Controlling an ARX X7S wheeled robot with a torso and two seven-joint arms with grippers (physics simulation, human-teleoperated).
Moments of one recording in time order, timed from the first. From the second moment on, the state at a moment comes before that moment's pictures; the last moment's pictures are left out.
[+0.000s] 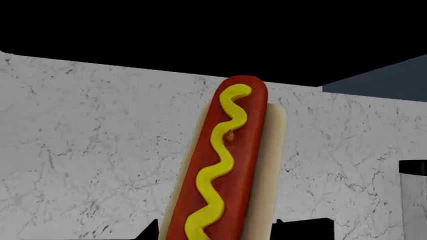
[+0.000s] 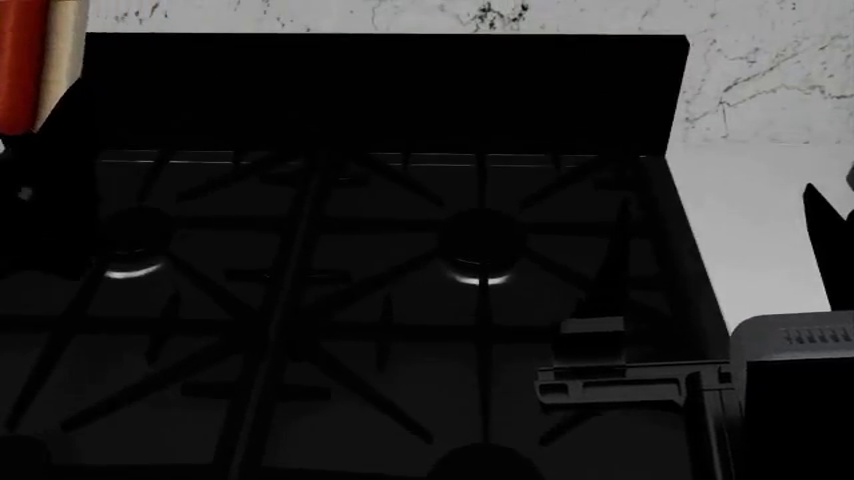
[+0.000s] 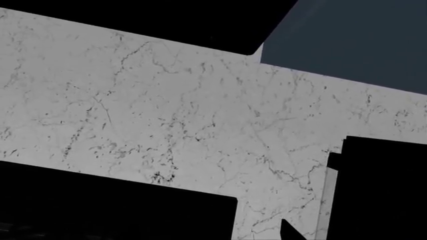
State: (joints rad) left arm -0.65 -0.65 0.31 0.37 -0.85 -0.24 -0.24; right arm 0.36 0.56 0.01 -0.89 0.57 0.82 0.42
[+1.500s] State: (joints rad) left arm -0.78 -0.62 0.26 0.57 -0.64 -0.09 -0.25; right arm 0.34 0.58 0.03 -0.91 0.62 0.79 0.44
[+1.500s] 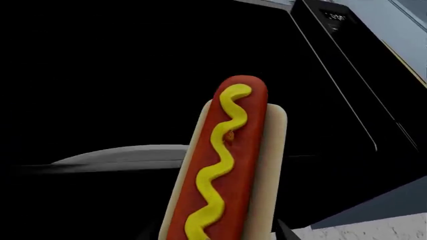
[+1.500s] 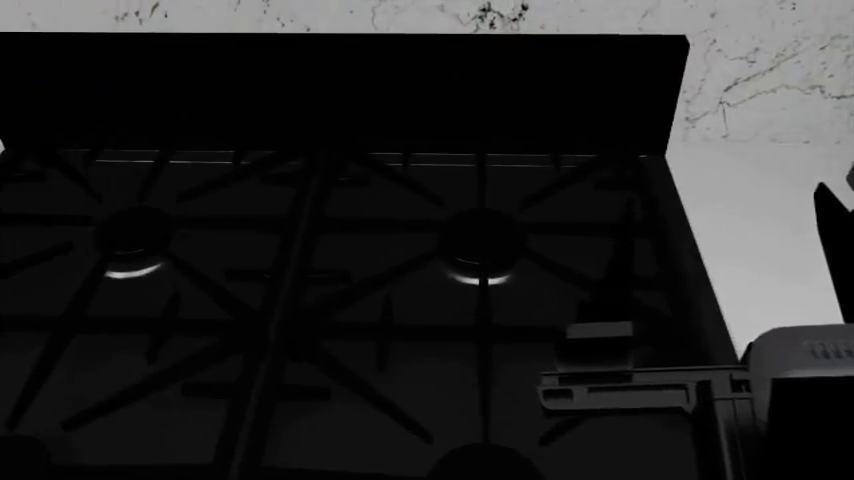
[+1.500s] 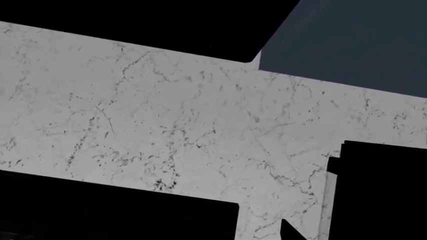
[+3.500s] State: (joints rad) left arm -1.94 -0.29 0.46 -0.40 -0.59 -0.35 -0.07; right arm 0.34 0.59 -0.01 -0.88 0.63 0.73 0.45
